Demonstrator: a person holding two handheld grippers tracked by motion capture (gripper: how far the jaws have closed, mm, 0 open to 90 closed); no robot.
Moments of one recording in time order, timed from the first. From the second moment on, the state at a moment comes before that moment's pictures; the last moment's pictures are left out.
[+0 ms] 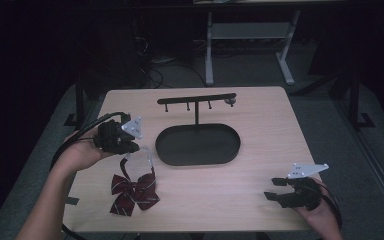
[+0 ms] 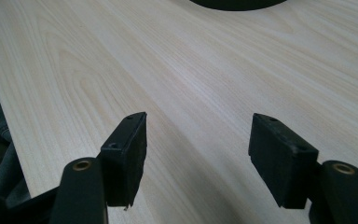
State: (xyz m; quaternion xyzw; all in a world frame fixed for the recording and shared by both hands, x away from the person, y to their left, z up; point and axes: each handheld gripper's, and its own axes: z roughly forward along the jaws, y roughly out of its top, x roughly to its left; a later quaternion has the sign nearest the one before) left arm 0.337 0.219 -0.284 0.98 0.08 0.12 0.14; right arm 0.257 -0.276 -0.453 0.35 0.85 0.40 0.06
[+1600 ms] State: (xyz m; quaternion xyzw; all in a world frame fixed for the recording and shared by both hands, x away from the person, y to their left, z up) left arm 0.357 0.192 -0.248 0.98 0.06 0.13 0.15; right arm 0.258 -0.280 -0.452 0.35 0.84 0.40 0.06
